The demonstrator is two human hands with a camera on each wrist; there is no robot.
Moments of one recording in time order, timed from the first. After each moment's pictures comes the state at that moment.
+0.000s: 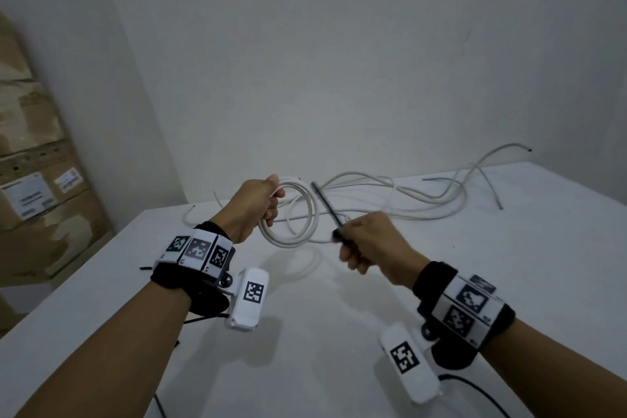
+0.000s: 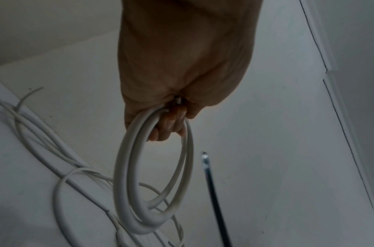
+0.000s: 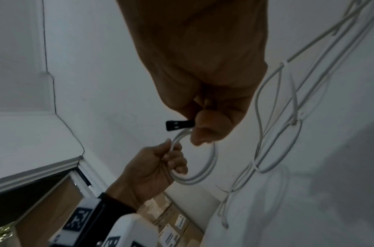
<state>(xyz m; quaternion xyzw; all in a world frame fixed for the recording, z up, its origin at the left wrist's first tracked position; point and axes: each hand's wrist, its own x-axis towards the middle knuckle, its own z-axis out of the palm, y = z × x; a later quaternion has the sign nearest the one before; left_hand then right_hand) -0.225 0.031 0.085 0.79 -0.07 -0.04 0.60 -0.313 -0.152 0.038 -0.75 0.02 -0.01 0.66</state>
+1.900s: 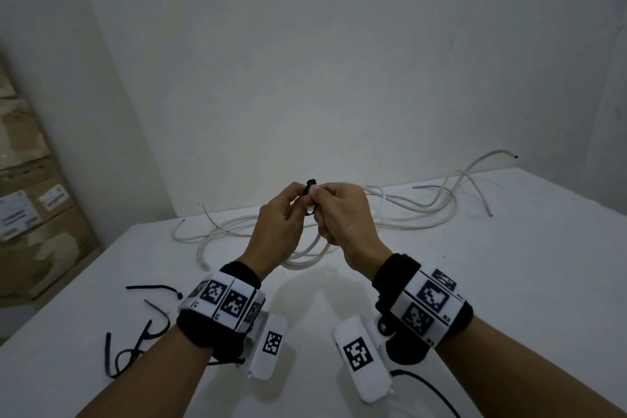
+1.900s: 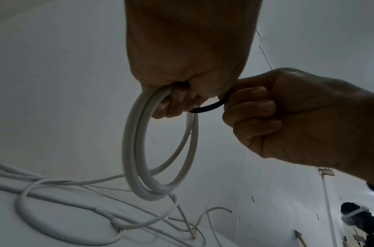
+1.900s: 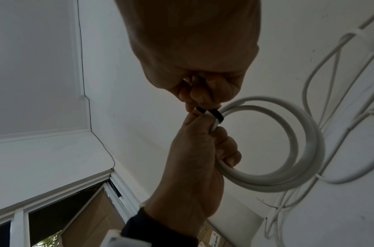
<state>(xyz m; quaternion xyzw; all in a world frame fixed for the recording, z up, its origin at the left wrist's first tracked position) -0.252 -0.016 0.063 0.81 -0.29 0.17 0.48 -0.295 -0.129 0.075 -0.67 -0.03 -0.20 0.71</state>
